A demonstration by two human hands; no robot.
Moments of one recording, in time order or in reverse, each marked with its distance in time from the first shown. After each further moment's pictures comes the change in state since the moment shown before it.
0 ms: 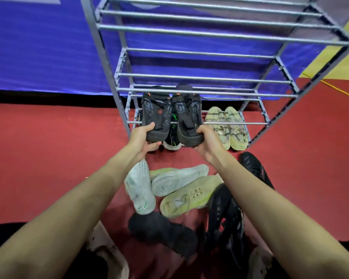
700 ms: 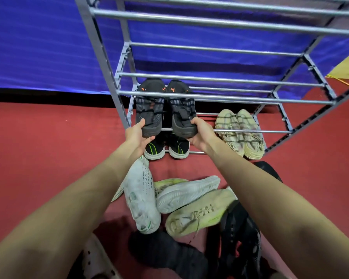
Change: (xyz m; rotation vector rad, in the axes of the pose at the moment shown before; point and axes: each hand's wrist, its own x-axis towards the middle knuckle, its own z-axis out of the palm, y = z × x) left_hand 0.108 0.015 -0.024 -0.215 0.171 0.037; right_hand 0.086 0.000 0.054 -0.046 0.008 0.099
